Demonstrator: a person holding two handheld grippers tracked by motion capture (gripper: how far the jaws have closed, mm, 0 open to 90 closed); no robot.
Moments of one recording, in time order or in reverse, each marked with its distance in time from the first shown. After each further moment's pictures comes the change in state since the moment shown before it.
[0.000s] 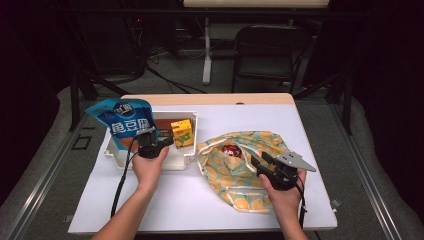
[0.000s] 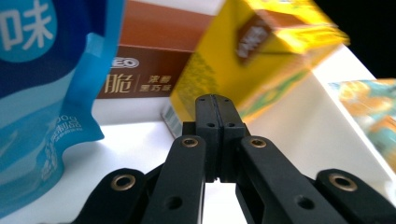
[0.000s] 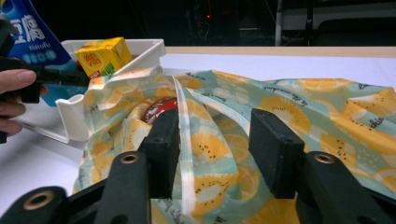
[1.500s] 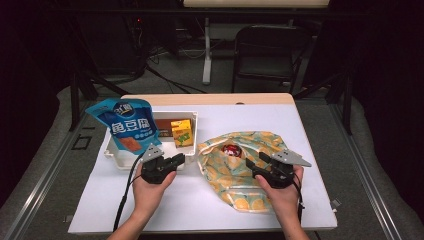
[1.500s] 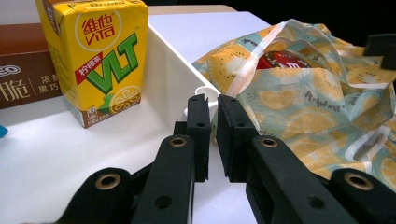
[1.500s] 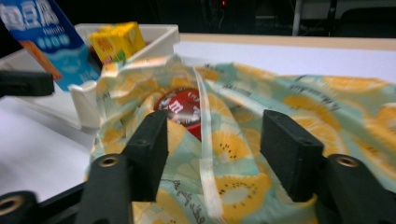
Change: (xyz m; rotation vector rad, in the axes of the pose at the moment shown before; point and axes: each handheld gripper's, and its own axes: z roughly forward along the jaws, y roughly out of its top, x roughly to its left) left arm -0.054 -0.037 -0.049 -0.054 -0.170 0.253; right arm 0.003 0.001 0.013 0.075 0.048 -0.036
